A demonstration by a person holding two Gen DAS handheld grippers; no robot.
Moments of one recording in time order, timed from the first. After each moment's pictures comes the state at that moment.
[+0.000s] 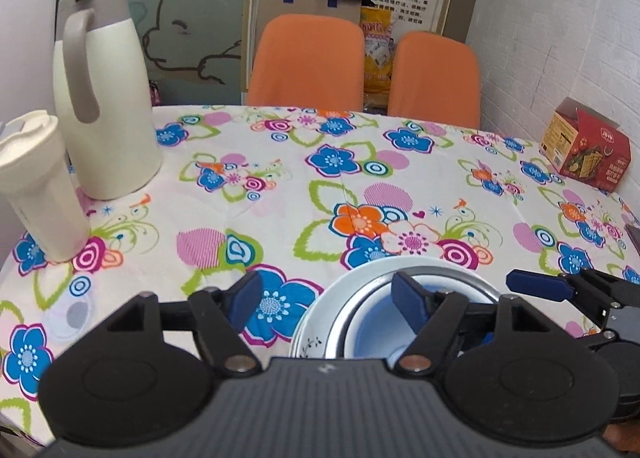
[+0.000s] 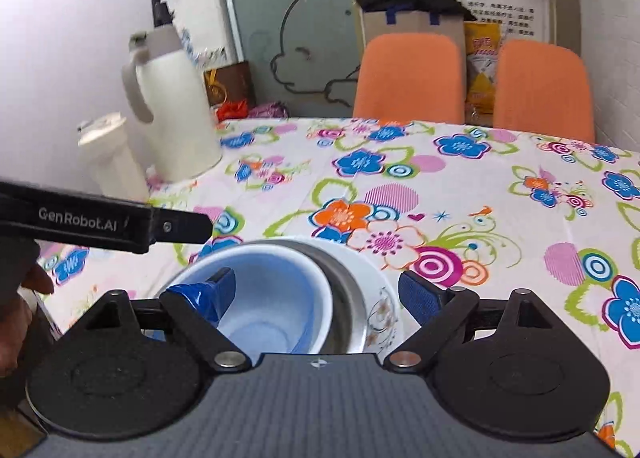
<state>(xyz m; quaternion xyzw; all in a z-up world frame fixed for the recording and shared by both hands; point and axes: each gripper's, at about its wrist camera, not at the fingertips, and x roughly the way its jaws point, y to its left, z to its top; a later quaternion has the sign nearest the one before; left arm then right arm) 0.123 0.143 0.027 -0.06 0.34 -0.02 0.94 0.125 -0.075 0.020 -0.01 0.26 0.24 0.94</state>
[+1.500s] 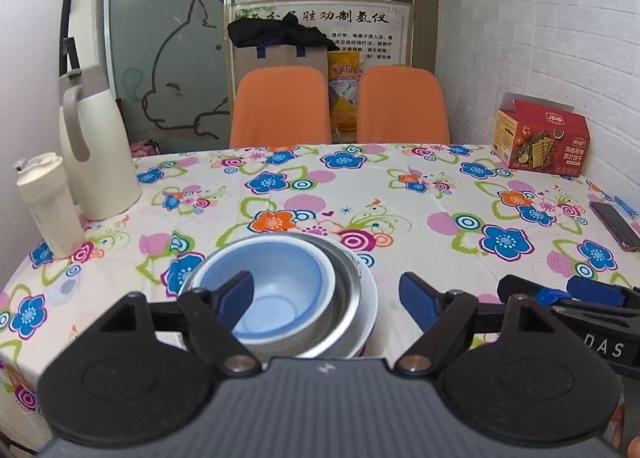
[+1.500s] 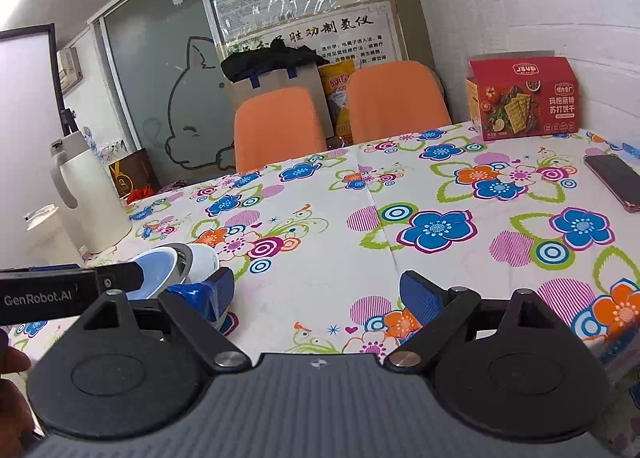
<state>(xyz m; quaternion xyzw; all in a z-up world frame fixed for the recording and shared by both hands) 0.013 0.001 0.030 0.00 0.27 0.00 0.96 0.014 -0.207 0.011 0.09 0.19 0.09 0.97</state>
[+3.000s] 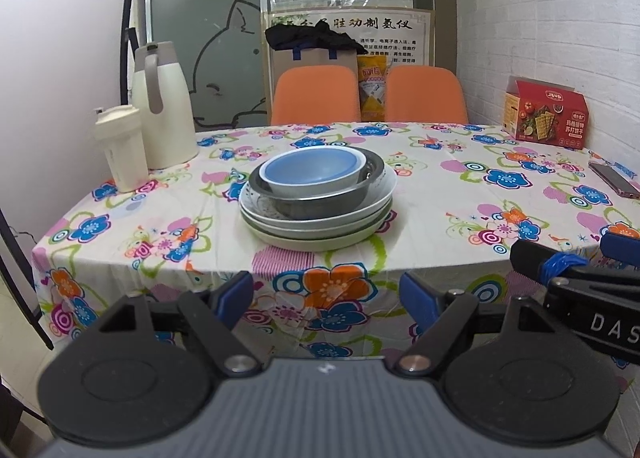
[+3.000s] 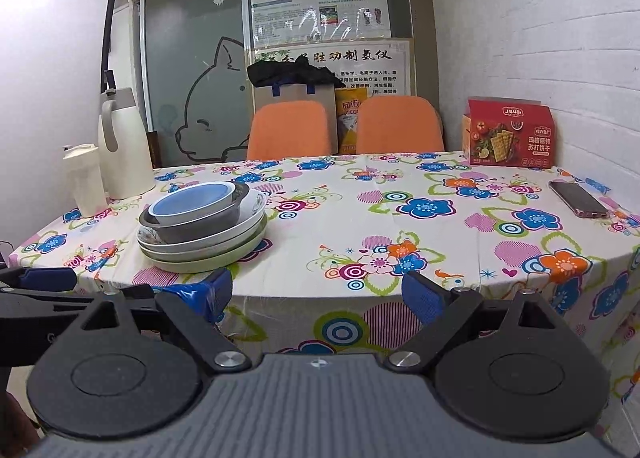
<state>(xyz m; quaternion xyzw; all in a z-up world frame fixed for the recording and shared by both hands) -0.124 0.006 -0.023 0.01 0.25 0.05 0.97 -0.106 -0.168 -0.023 0.00 0.15 0.08 0.99</state>
